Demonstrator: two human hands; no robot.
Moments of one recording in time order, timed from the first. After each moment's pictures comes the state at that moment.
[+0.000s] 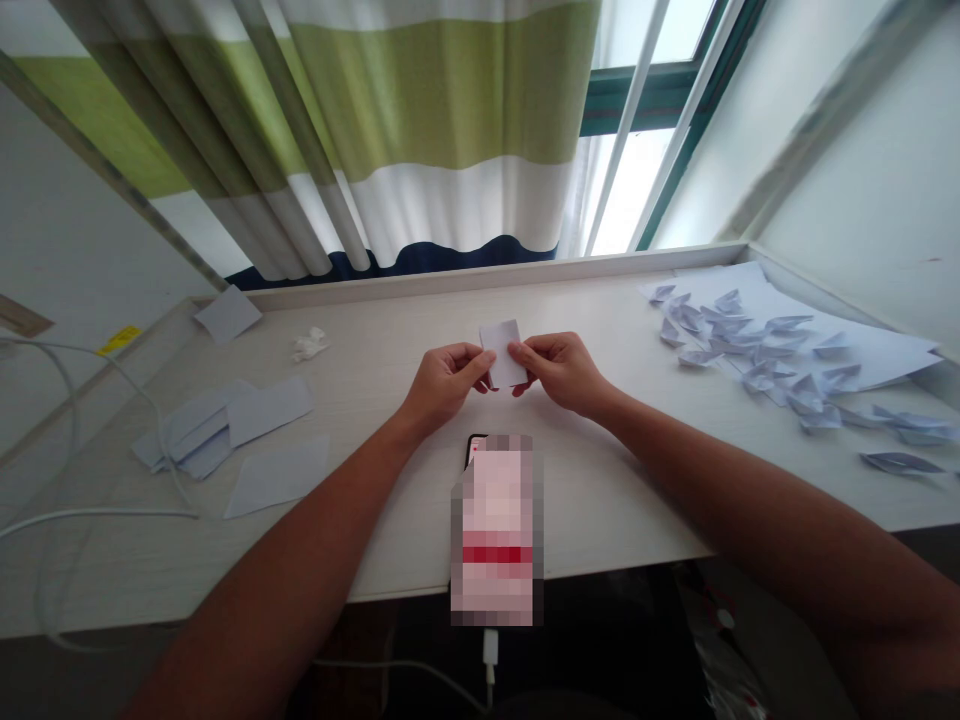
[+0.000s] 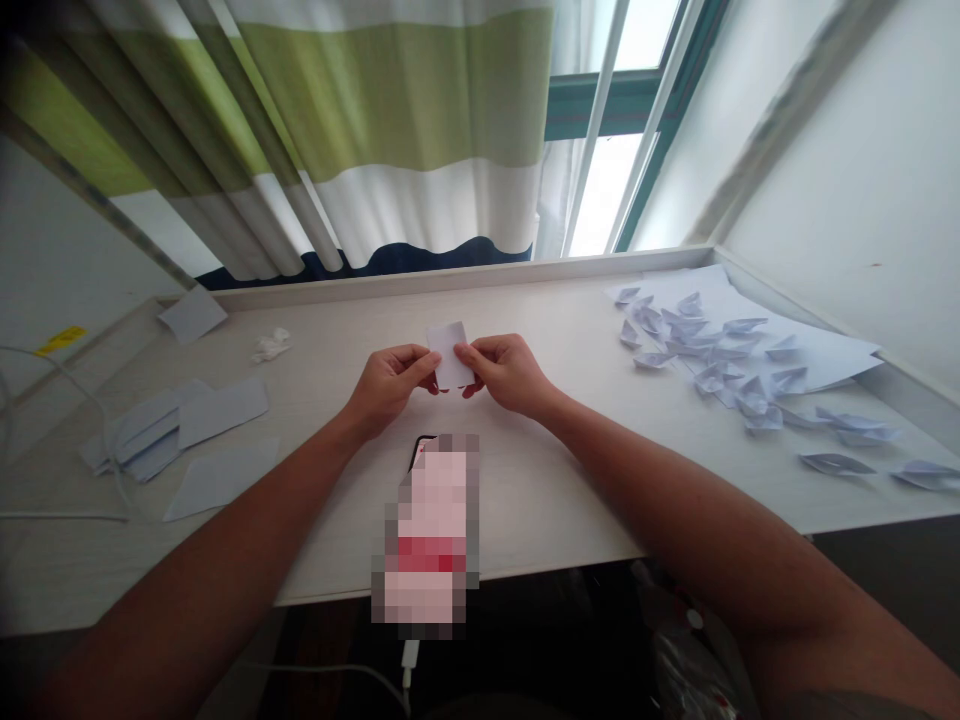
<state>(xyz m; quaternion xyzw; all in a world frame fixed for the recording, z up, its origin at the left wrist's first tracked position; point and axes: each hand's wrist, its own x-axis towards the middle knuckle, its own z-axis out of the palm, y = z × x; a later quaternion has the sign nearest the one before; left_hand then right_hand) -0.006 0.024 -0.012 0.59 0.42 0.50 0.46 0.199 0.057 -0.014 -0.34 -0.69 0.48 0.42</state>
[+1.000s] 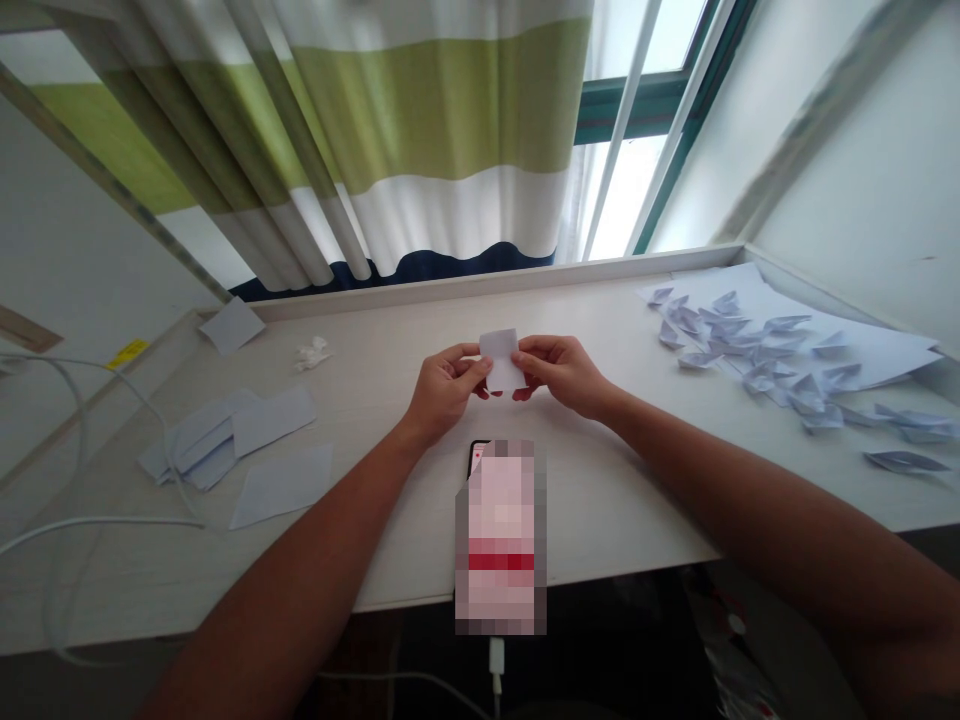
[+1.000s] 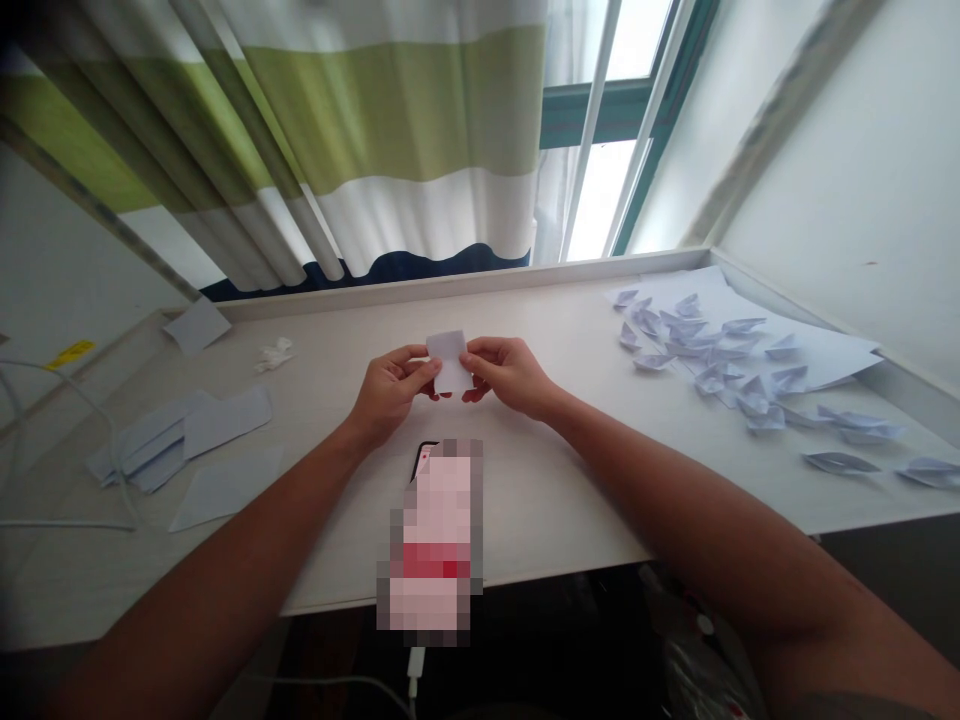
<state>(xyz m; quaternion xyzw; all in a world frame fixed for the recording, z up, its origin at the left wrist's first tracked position) -0.003 0.026 -0.015 0.55 0.43 0.53 0.47 0.202 0.062 -0.015 -0.30 -0.63 0.59 0.41</state>
